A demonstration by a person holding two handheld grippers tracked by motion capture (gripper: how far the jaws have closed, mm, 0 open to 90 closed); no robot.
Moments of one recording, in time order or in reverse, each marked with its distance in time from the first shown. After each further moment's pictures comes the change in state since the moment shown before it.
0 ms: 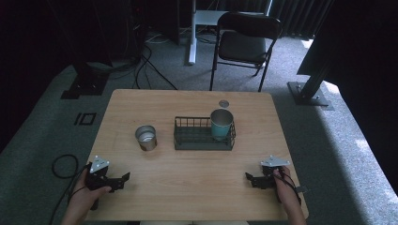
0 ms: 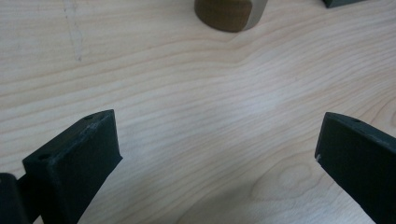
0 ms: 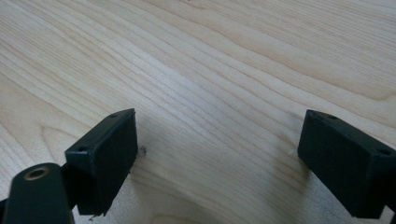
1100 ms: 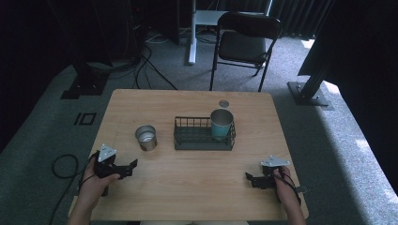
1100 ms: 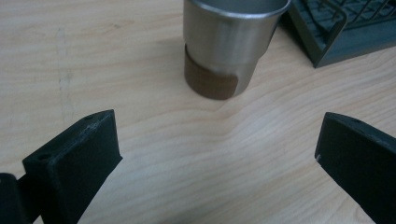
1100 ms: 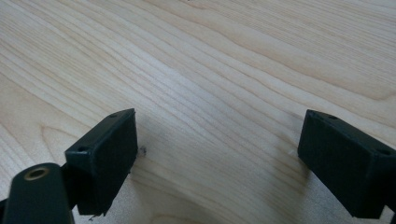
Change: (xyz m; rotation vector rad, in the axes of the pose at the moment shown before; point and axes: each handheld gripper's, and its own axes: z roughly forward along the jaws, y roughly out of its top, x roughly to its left) left arm -0.013 0.040 0.017 -0.105 0.007 0.012; right arm 0.000 0.000 0.000 0.000 0.000 0.000
